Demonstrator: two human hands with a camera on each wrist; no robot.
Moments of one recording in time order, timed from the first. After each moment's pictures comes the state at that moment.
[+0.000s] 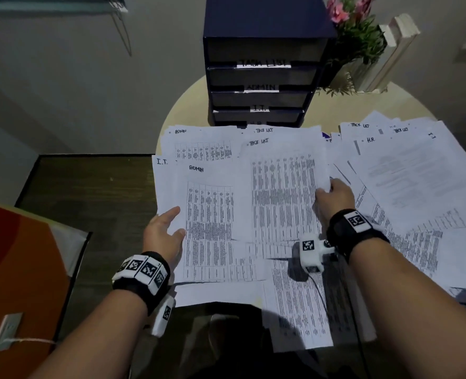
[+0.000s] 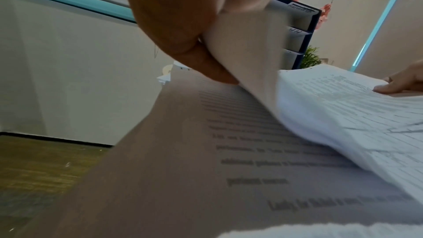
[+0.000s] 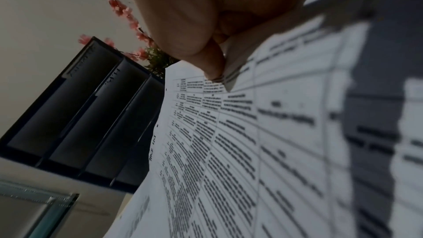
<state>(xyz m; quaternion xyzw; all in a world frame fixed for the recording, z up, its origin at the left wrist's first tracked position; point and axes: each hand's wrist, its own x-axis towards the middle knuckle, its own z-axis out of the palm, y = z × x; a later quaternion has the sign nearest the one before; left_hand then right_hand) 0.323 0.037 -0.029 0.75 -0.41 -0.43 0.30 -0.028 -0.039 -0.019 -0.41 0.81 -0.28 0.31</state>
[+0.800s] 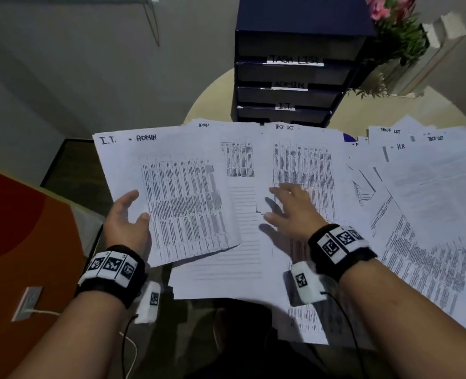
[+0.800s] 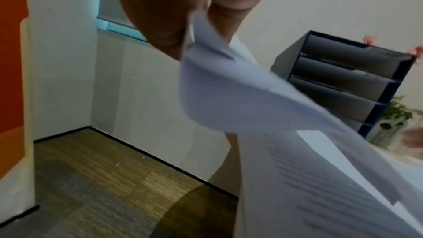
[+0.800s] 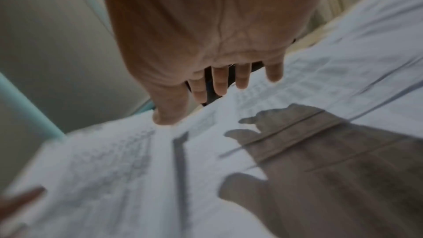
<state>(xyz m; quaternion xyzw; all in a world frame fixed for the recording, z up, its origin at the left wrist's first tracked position) 0.377 0.053 0.008 0.77 -0.24 -0.34 0.47 0.058 -0.022 -0.006 -0.73 0.60 -0.04 0.32</state>
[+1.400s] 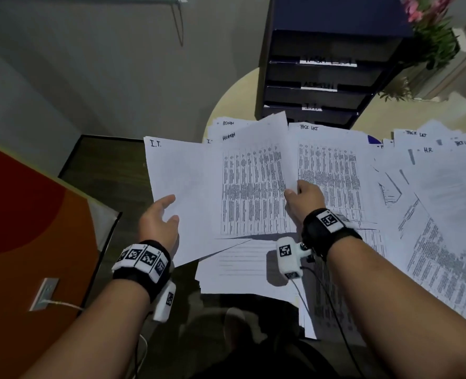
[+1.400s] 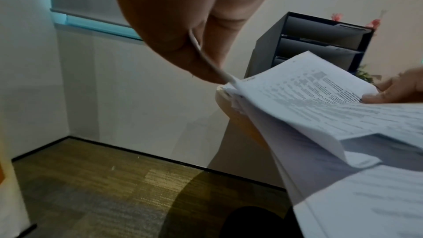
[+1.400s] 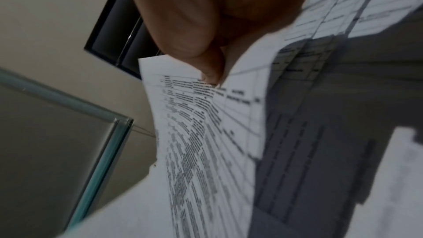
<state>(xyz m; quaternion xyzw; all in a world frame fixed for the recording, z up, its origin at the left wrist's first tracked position) 0.389 0.061 0.017 0.80 -0.28 -0.39 0.35 0.122 -0.039 -0.019 -0.52 0.74 -0.22 0.38</state>
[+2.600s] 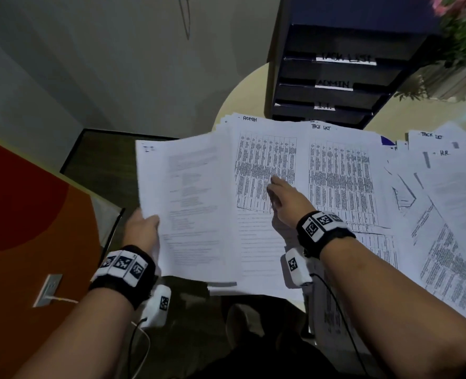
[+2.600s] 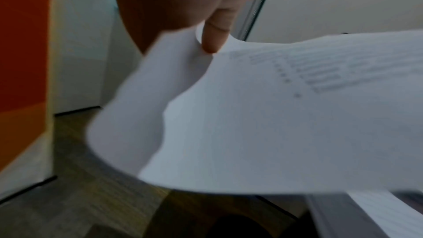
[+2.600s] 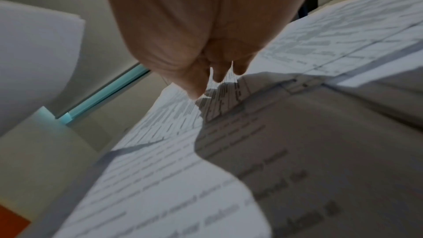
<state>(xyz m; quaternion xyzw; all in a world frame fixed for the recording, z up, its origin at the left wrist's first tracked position) 0.435 0.056 0.004 0.79 -0.13 -0.43 0.42 0.149 -0.057 -0.041 -0.76 0.56 0.02 0.32</state>
